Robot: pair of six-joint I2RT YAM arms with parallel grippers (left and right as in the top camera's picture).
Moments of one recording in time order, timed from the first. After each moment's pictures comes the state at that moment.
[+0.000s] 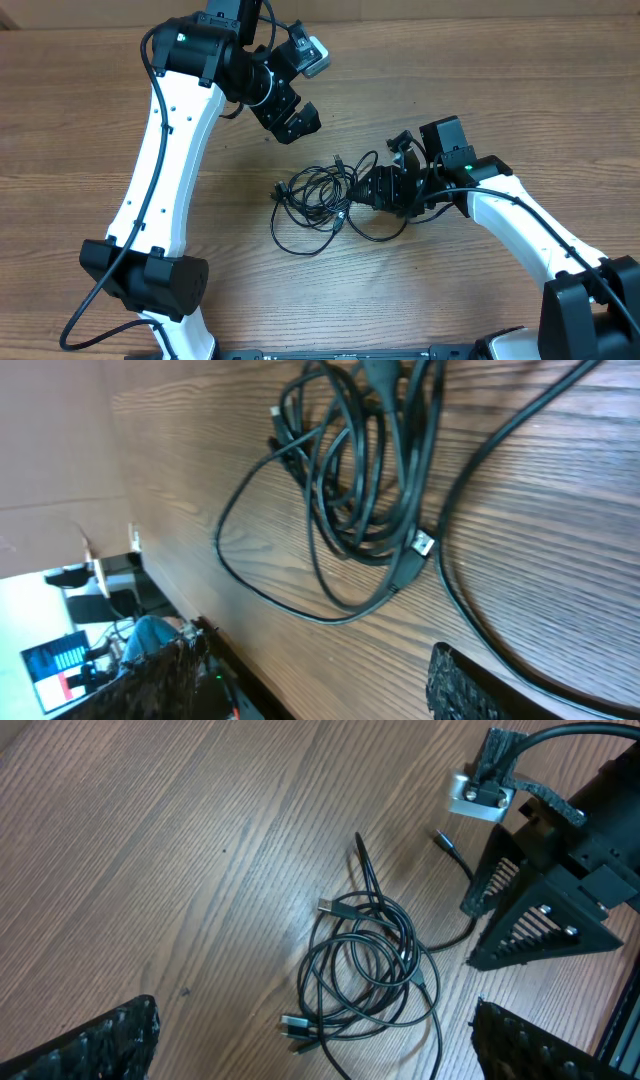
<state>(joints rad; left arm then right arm) -0.27 1.92 2.15 -1.41 0.44 0.59 0.30 1.58 0.96 -0.54 -0.78 0.46</state>
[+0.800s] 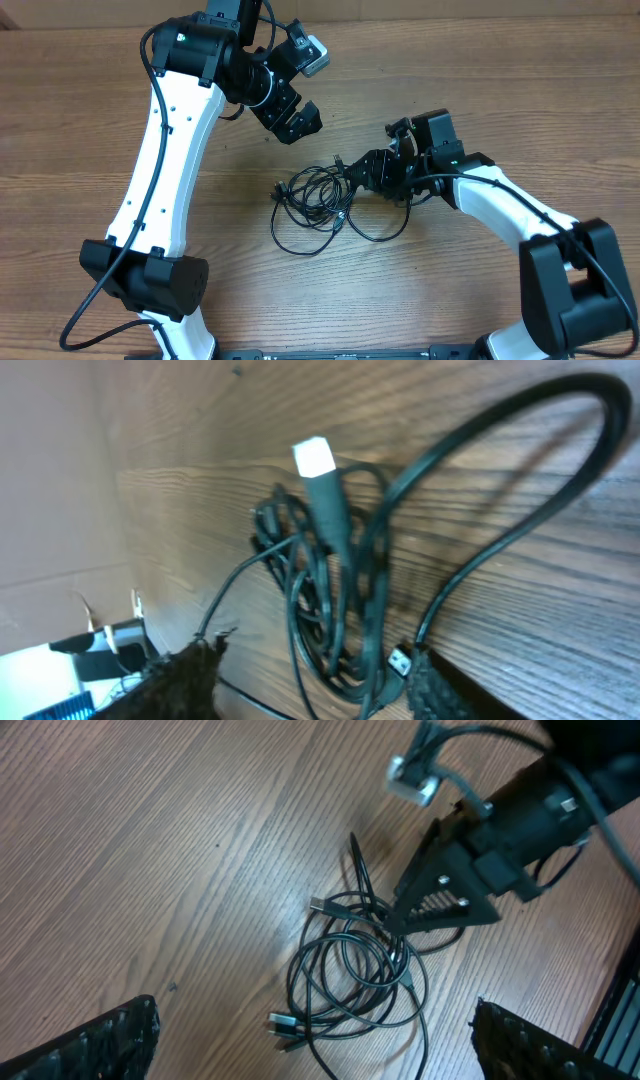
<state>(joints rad) -0.27 1.92 2.15 -1.41 0.44 0.55 0.30 1.73 0.96 -0.27 -0.71 0.62</state>
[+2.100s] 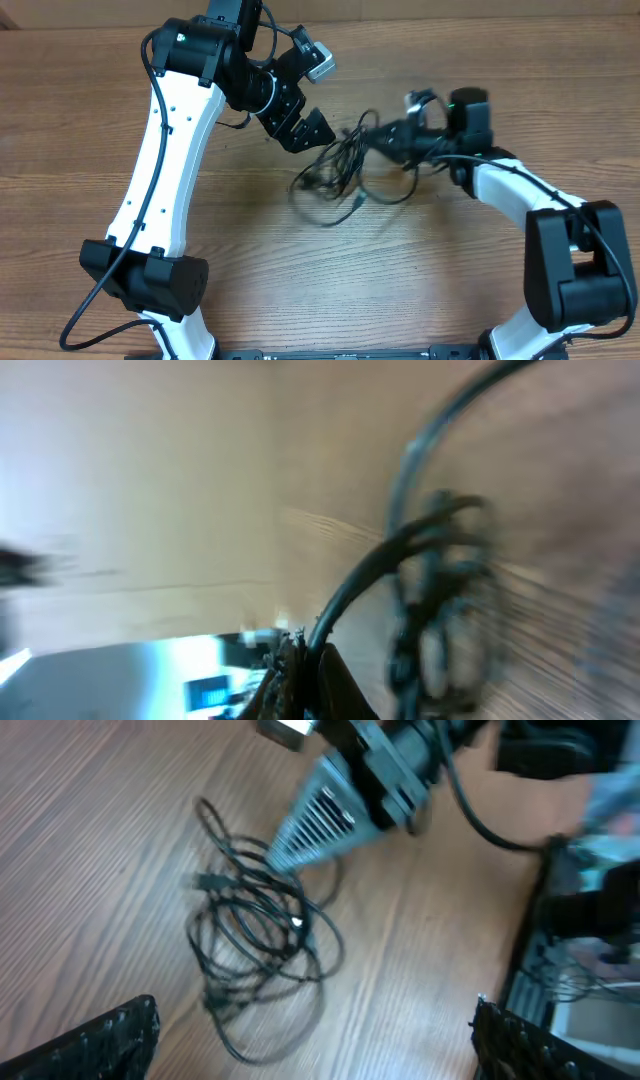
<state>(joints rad) -0.27 1.92 2.15 -1.49 0.66 0.58 0.13 1.80 0.96 0.27 -1.09 0.92</state>
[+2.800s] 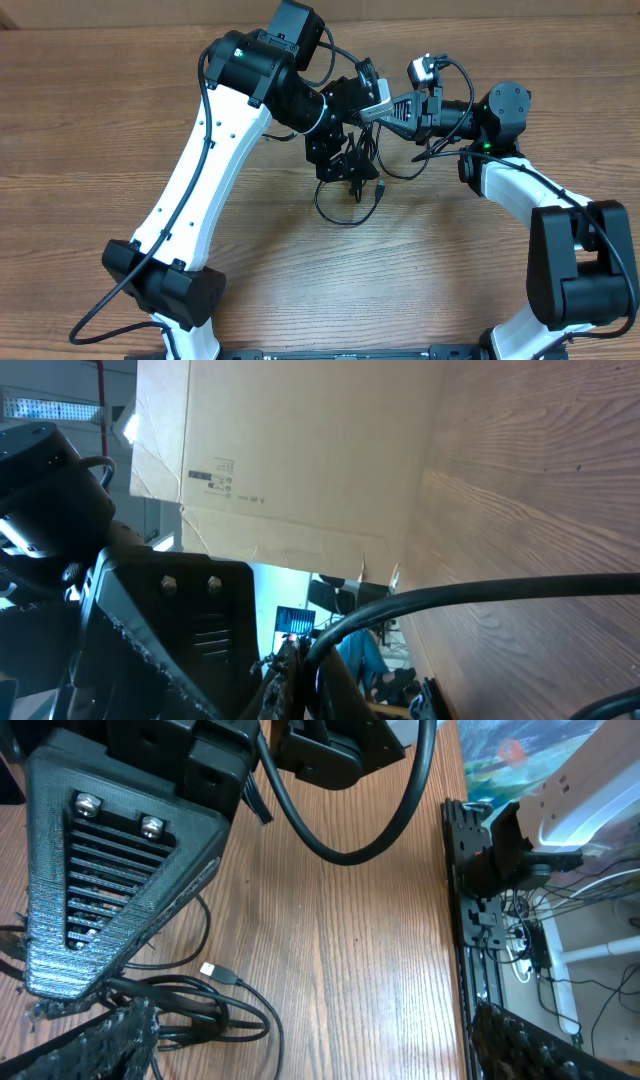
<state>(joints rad) -0.45 1.92 2.15 -1.49 0.80 0.82 0.09 1.80 0.96 1.07 -1.34 1.60</state>
